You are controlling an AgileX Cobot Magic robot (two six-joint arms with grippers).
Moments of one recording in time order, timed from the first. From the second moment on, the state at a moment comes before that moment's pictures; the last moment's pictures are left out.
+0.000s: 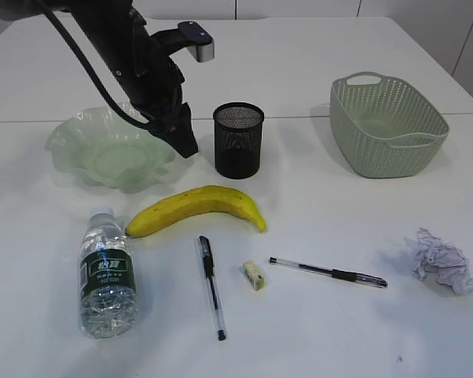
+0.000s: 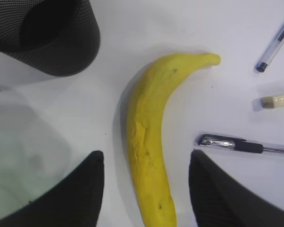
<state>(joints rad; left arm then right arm) -0.37 2.23 -2.04 -0.35 1.22 0.85 -0.13 0.71 -0.78 -0.01 0.88 0.02</state>
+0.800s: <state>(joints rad) -0.37 2.32 -2.04 -0.28 1.17 0.94 -0.13 0.71 -0.78 -0.01 0.86 0.02</state>
